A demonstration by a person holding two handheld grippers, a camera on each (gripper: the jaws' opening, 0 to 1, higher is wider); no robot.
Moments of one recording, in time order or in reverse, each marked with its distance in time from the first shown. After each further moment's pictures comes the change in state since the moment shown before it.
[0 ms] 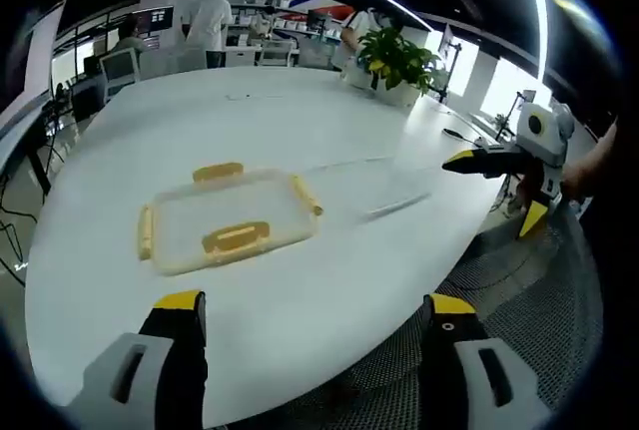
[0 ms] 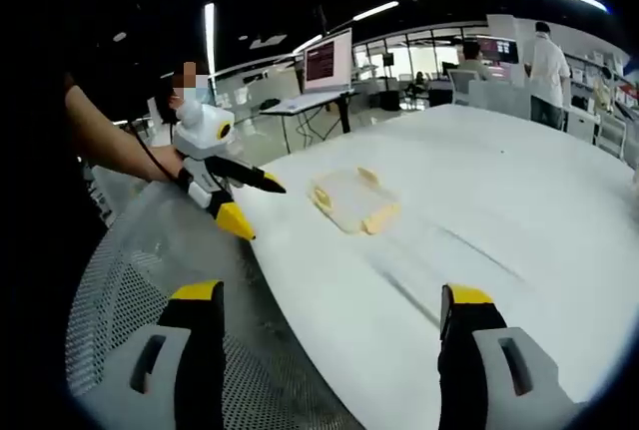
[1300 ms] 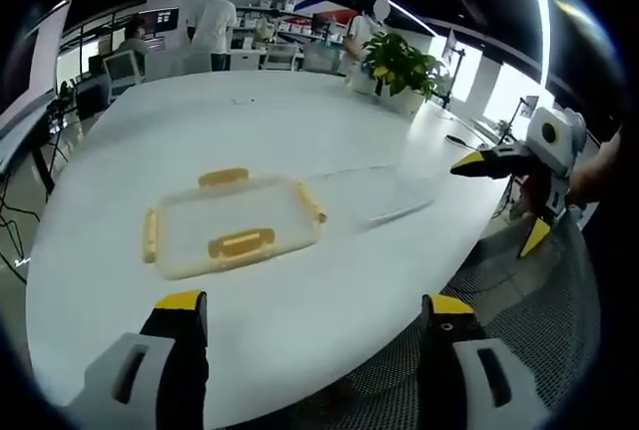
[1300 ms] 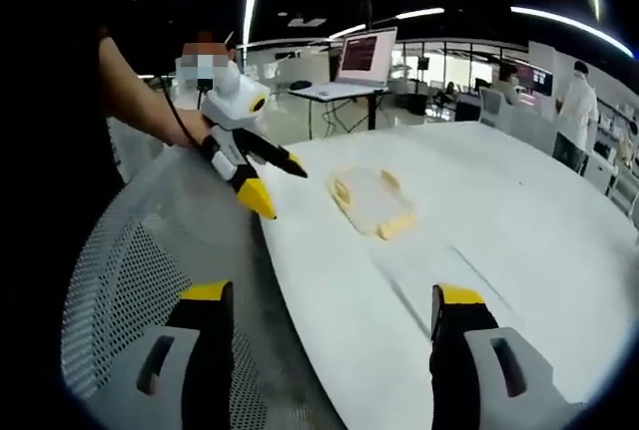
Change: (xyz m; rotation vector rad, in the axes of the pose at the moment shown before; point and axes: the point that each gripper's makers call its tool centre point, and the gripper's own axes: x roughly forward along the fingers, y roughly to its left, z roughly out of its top) left arm -0.002 0.003 0.006 -0.019 -0.025 0.007; right arm 0.000 0.014 0.003 -0.185 0.058 0.044
